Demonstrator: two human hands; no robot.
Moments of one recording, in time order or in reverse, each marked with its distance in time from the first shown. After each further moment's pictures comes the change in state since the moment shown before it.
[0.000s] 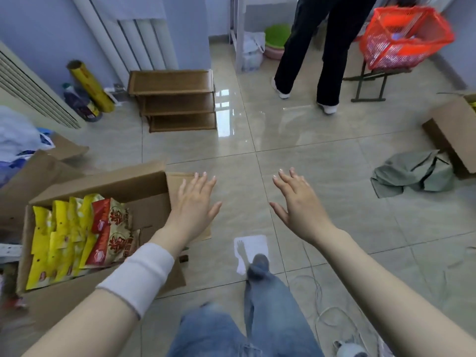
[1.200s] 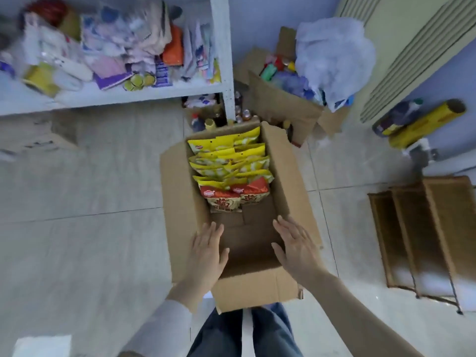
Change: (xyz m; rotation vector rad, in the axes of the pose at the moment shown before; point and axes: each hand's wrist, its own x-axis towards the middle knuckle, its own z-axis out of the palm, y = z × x) left_hand 0.002 -0.159 0.073 -0.556 0.317 -1.656; right_hand 0.336 -0.242 0.236 -0.009 -0.840 -1.309
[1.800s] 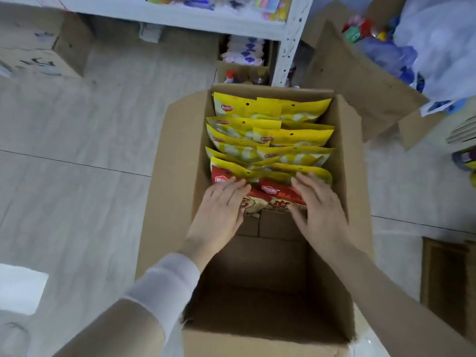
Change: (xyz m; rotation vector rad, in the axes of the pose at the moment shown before) left_hand 0.172 -0.073 0.127 0.039 0.418 0.163; right_hand 0.191 0.060 0.131 -0.093 0.252 -0.367
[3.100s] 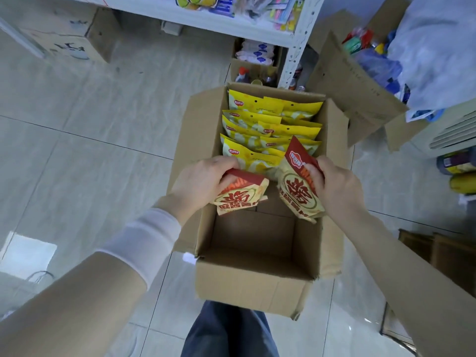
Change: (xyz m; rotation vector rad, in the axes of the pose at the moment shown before) left_hand -0.027 0.020 -0.153 -0.181 0.015 -0.028; right_hand -0.001 -0.039 -0.132 0.014 0.120 -0.003
